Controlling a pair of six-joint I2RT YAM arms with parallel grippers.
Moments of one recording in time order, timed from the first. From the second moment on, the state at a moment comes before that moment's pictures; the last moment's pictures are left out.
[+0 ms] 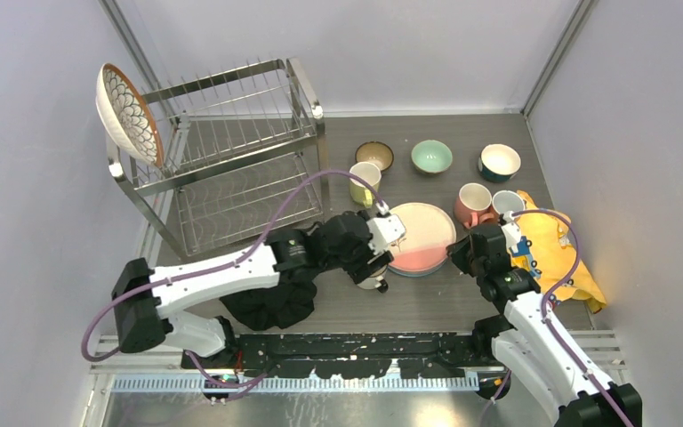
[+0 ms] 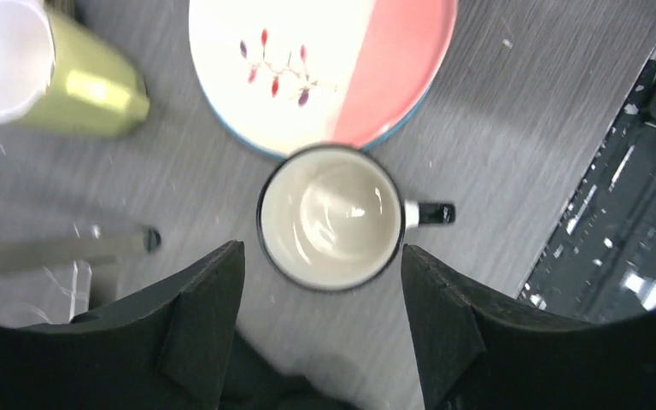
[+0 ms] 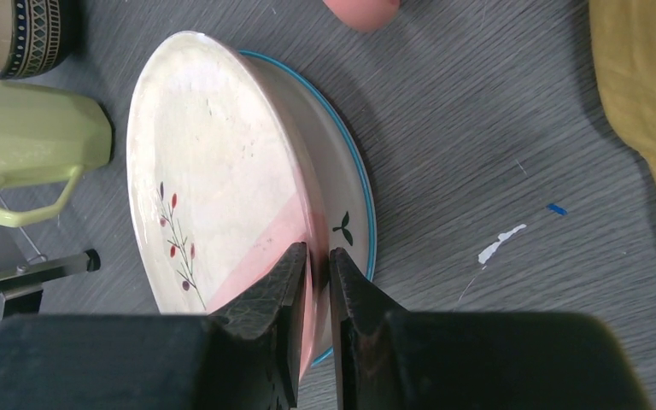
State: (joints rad) left arm -1.14 1.33 1.12 -0.47 -0.14 0.03; right arm 0.26 0.69 0.38 -0.41 0.20 0.97
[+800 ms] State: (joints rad) left arm -1.33 1.79 1.00 0.38 -0.29 0.63; right arm 0.26 0.66 0.37 -0.40 0.11 1.07
